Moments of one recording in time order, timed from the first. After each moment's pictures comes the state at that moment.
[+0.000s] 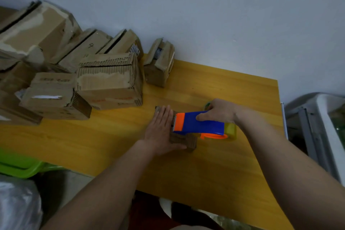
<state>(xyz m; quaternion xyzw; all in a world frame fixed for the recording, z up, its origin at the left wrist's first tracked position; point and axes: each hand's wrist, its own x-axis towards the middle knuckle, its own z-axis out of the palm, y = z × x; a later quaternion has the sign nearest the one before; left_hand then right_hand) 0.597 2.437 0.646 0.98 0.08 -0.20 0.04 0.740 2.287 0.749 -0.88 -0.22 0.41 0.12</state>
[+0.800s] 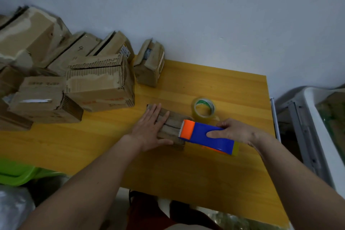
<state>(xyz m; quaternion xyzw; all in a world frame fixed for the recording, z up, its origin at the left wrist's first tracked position) 0.595 2.450 0.648 0.98 0.04 -0.21 0.04 0.724 2.196 0.715 -0.82 -0.15 0.48 0.28</state>
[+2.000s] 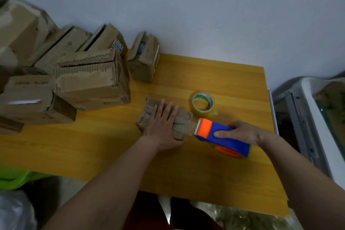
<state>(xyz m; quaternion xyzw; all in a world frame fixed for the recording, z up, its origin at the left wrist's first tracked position) 0.615 2.411 0.631 0.99 0.04 -0.15 0.05 0.729 2.170 0.692 -0.84 -0.07 0.49 0.21</state>
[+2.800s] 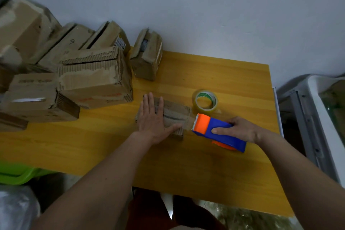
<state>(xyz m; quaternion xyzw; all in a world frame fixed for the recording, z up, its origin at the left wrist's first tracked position) 0.613 2.438 0.633 0.97 0.16 -0.16 0.05 0.727 2.185 0.690 -0.84 -0.08 0.47 0.24</state>
